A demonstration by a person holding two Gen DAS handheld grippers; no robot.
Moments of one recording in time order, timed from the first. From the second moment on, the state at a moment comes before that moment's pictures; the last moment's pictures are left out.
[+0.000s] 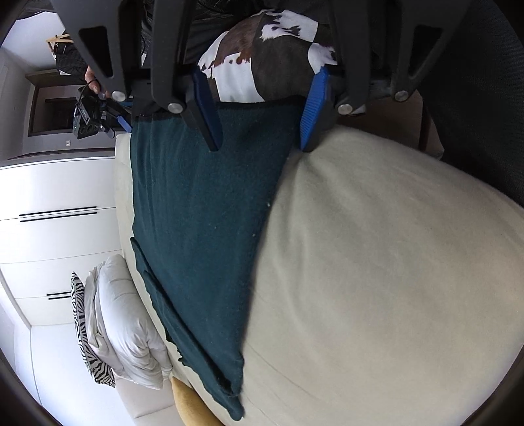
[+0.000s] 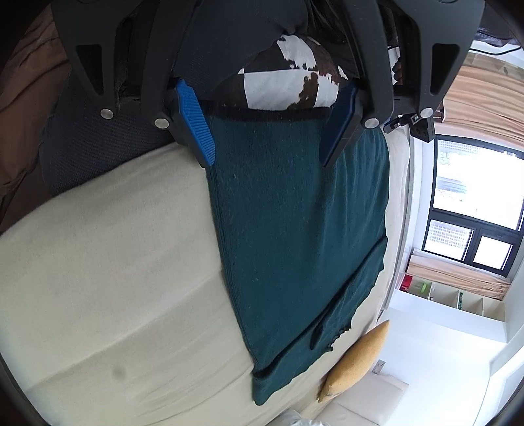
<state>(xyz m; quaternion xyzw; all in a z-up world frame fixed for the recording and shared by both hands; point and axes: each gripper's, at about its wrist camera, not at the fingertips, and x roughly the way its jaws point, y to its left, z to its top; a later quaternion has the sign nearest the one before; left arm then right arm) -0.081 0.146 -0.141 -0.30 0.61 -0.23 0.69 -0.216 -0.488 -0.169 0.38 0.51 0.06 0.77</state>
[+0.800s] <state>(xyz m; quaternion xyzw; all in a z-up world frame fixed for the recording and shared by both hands) -0.085 0.146 -0.130 -0.28 0.61 -0.25 0.70 -0.227 -0.511 -0.177 0.40 0.54 0.01 0.74</state>
